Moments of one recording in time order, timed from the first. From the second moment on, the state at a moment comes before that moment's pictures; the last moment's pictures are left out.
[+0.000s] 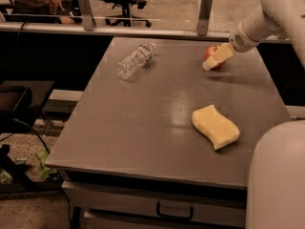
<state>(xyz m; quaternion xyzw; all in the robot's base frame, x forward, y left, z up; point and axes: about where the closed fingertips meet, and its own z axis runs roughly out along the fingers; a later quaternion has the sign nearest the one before) 0.763 -0.265 0.861 -0.33 0.89 0.04 0.30</state>
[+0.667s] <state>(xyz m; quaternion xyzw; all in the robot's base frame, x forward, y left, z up) 0.771 -0.254 0.854 -0.34 0.89 0.05 0.29</state>
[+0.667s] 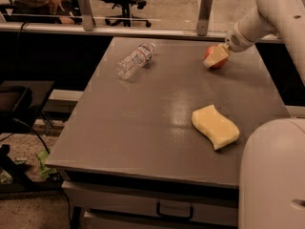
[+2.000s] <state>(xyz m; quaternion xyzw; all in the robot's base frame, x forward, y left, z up) 0.683 -0.216 0.899 -0.43 0.85 0.10 0.30</state>
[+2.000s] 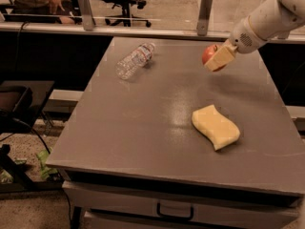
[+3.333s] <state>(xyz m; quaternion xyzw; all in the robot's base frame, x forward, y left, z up) 0.592 -0.146 0.881 -0.47 0.84 0.13 0.25</state>
